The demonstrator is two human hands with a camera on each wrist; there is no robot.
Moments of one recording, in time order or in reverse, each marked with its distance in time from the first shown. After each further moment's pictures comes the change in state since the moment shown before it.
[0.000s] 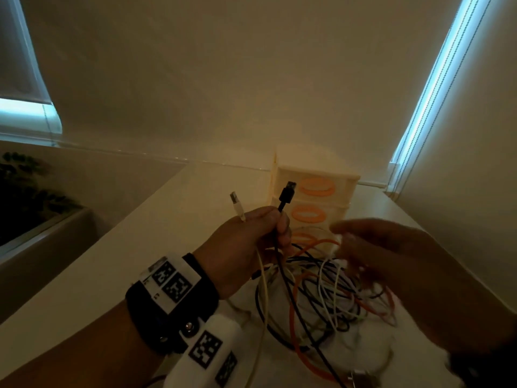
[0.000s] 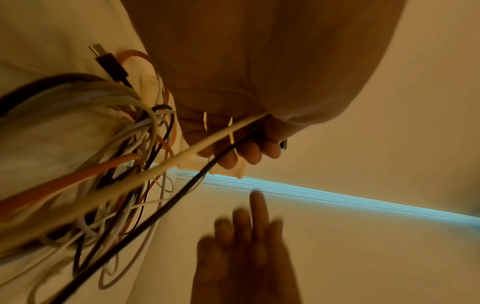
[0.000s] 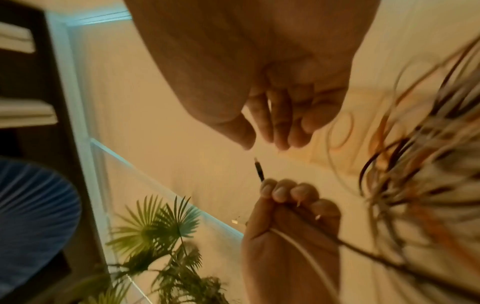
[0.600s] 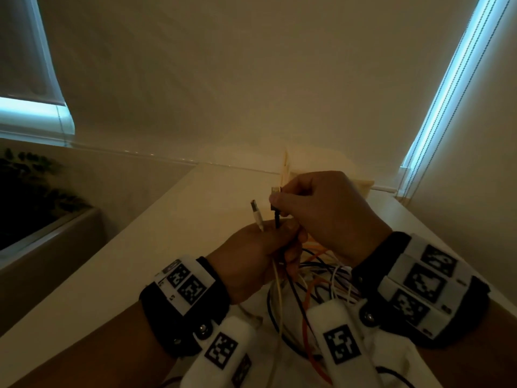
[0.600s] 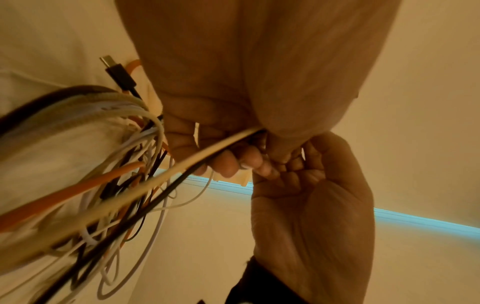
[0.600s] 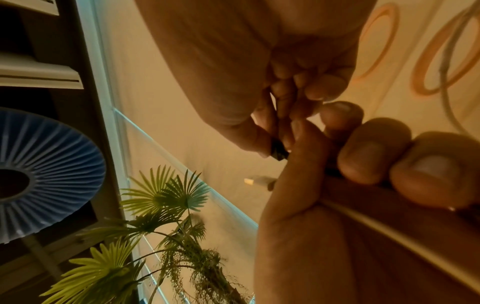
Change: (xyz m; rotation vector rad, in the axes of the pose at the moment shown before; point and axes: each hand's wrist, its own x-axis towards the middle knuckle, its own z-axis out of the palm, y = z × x) left_hand -0.001 -0.003 -0.007 -0.008 -0.034 -0.088; right_hand 0.076 -0.027 0.063 -0.235 0.034 -0.219
